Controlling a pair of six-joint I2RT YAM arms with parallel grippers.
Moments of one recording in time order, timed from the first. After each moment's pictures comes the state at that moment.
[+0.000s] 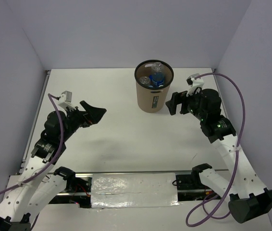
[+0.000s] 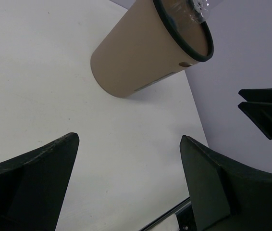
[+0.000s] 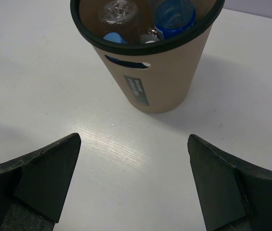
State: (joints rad) left arm -0.36 0.66 0.72 -0.22 0.12 -0.74; right arm 0.27 0.90 1.00 -0.41 -0.17 0.08
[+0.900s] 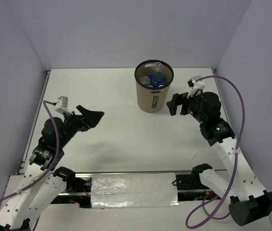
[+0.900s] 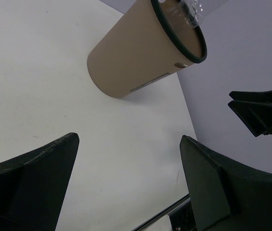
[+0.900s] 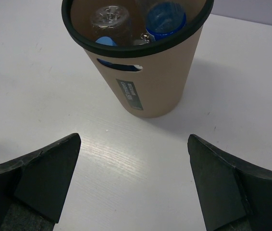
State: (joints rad) left arm -0.36 0.55 0.65 -0.23 0.11 -0.79; right arm 0.27 0.85 0.91 -0.32 -0.13 0.08
